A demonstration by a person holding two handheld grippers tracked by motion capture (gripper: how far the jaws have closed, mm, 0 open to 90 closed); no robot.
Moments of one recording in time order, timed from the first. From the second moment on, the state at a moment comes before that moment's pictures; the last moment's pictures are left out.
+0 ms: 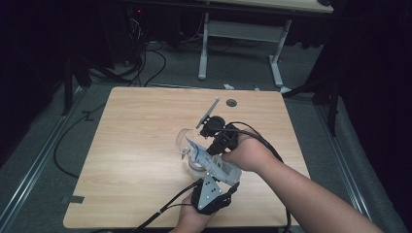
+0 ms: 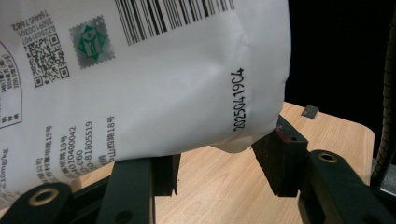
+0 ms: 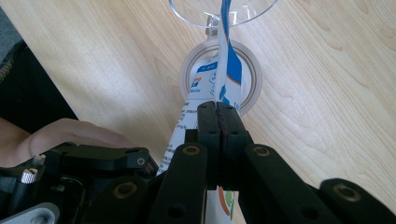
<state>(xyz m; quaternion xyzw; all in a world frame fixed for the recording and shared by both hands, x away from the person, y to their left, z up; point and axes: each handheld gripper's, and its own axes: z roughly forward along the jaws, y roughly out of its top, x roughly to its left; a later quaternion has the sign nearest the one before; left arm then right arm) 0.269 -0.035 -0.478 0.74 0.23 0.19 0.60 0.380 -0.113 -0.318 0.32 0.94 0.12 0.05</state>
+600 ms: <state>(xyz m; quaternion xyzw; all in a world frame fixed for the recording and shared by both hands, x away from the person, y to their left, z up) 0.268 -0.033 -0.489 0.75 0.23 0.19 0.59 0.376 -0.118 -0.323 0.32 0.94 0.12 0.04</state>
